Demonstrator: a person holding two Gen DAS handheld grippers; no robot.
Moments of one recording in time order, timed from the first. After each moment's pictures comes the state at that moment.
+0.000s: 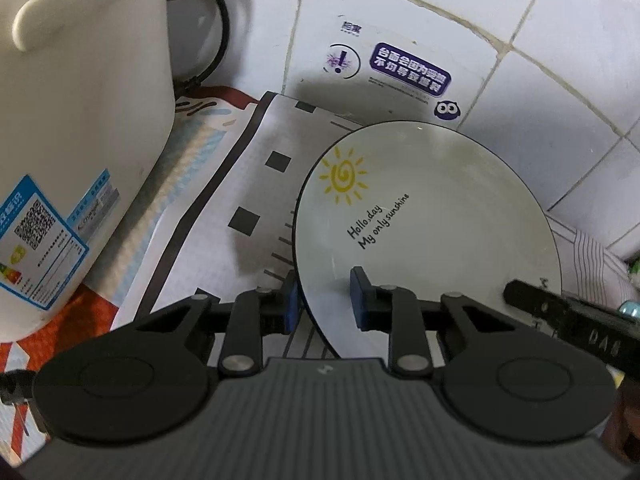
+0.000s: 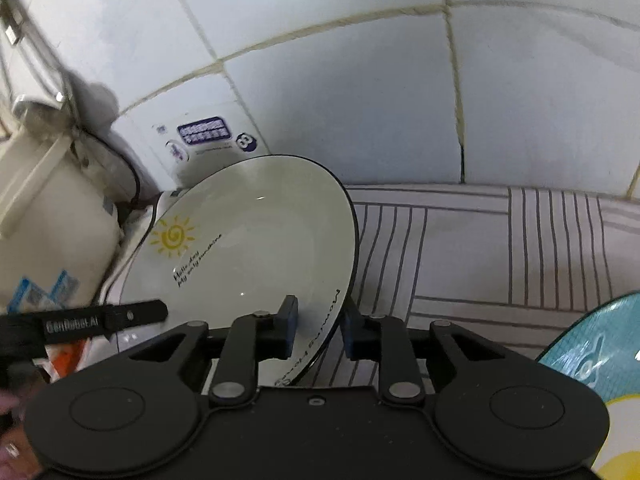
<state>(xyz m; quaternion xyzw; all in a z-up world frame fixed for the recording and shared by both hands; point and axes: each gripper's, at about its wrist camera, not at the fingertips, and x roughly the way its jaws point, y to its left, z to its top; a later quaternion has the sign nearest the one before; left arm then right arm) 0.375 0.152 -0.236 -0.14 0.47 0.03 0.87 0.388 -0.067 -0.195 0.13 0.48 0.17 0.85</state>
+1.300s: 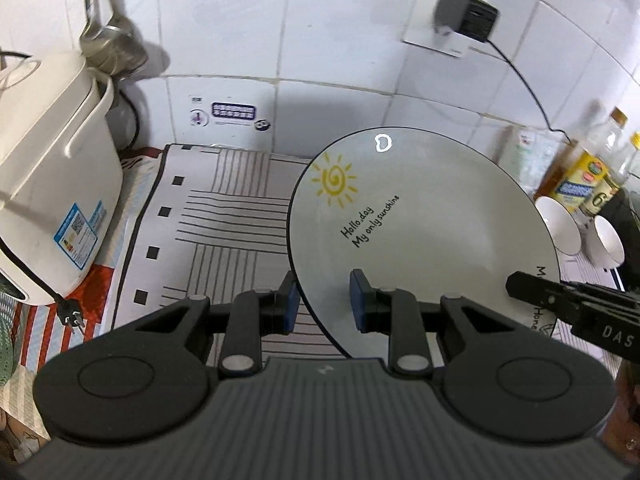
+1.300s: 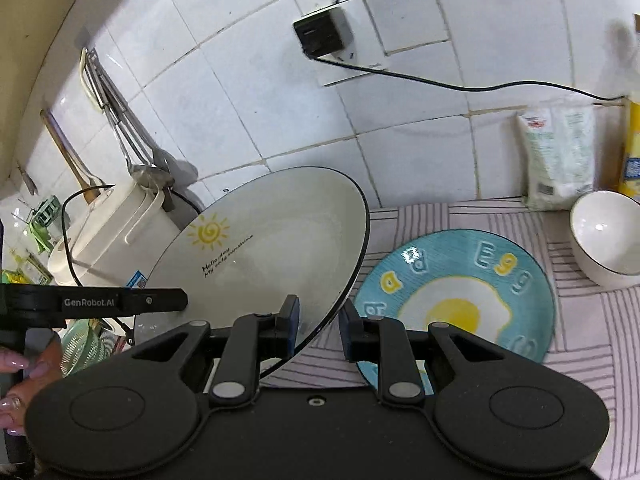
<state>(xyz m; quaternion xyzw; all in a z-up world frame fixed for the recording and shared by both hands) 0.237 0.068 -0.094 -0.05 0.44 -0.11 0.89 0.213 -0.174 -0.062 0.19 0.40 0.15 0.88</state>
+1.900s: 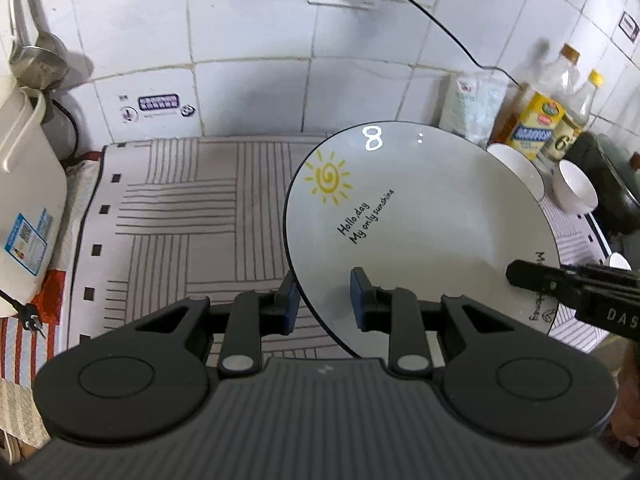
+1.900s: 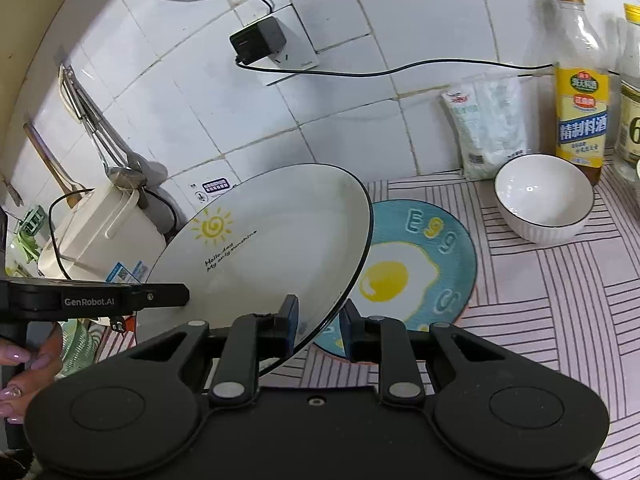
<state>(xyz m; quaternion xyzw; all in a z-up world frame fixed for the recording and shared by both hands) 0.219 0.009 -0.106 0.00 0.46 -0.17 0.87 0.170 -0.229 -0.064 0.20 0.42 0.11 0.88</state>
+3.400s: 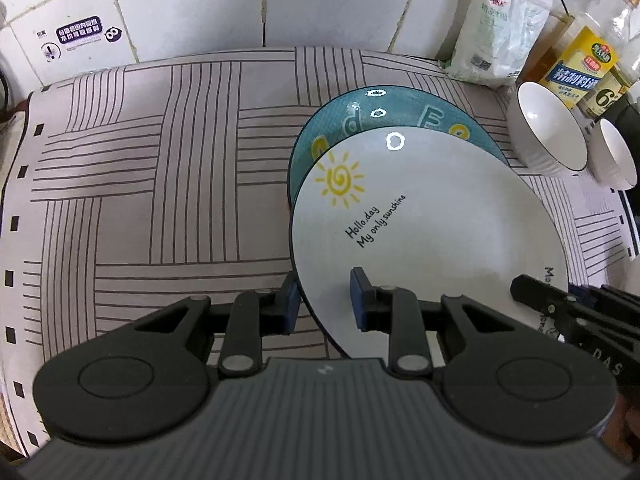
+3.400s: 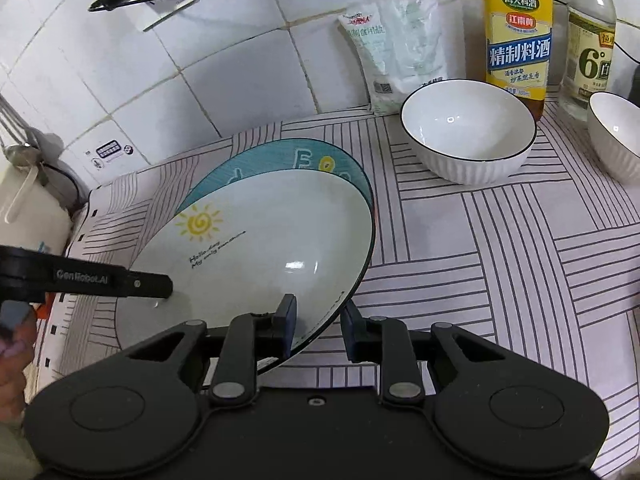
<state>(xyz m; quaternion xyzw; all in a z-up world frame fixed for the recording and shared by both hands) 0.284 -0.067 -0.181 0.01 0.57 -0.15 0.81 0.200 -0.262 -0.131 0.18 0.50 0.02 0.84</state>
